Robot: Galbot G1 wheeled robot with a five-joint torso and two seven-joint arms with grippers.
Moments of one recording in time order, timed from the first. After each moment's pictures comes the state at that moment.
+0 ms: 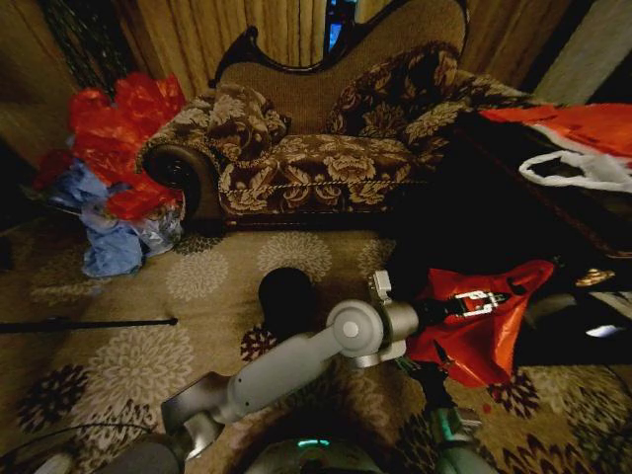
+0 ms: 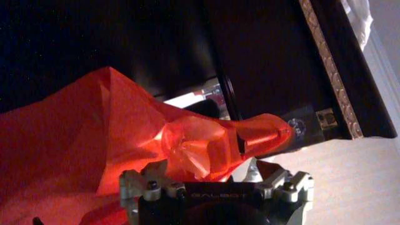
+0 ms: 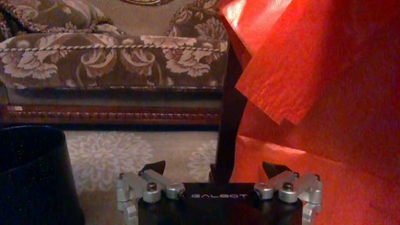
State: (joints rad) left arm 0.46 -1.45 0.47 -1.93 -1.79 0.31 -0.50; right arm -1.75 1.45 0.61 2.08 0.12 0.07 0.04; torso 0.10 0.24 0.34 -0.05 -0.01
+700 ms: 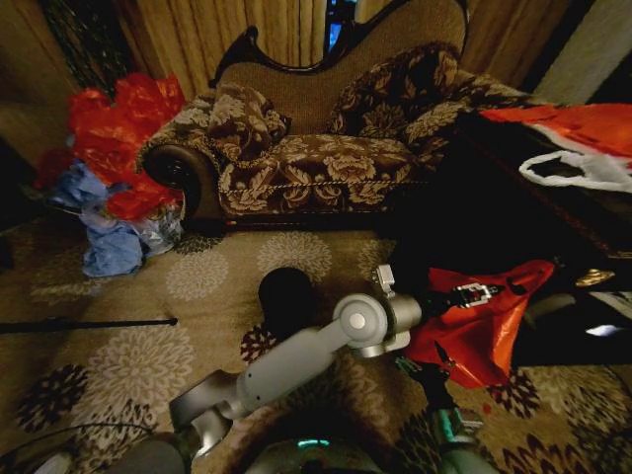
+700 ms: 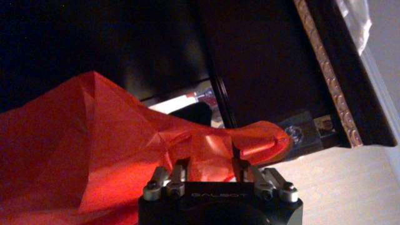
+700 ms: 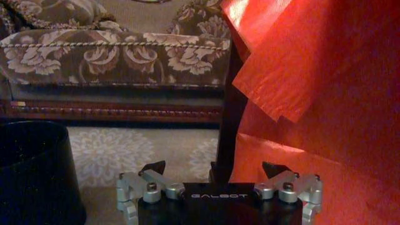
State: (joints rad) left arm 0.46 -1.50 0.46 -1.87 -1.76 0.32 -0.45; right arm -1.77 1.45 0.61 2.09 0.11 0.07 0.04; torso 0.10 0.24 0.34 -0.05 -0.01
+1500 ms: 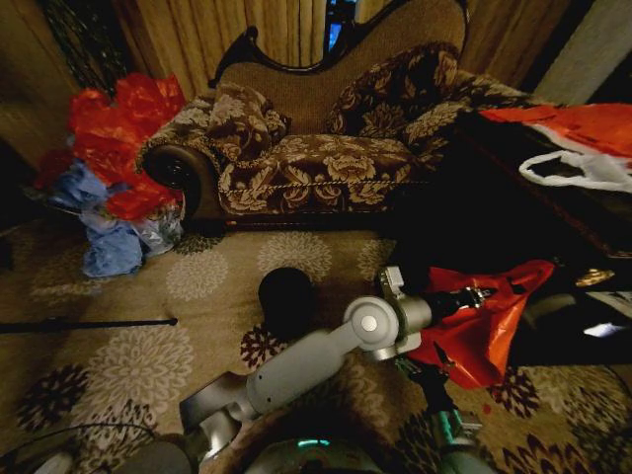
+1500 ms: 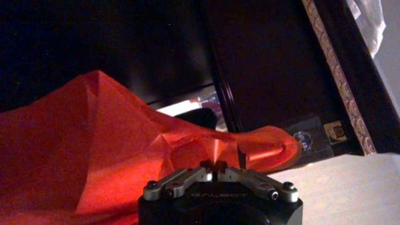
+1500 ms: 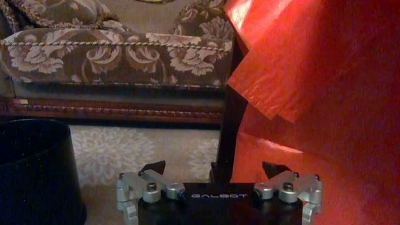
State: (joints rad) left arm 0.48 -1.53 0.46 -1.86 -1.73 0.29 -0.47; right arm -1.78 1.44 0.61 2.10 0.10 0.08 0.04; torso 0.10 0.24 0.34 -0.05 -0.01
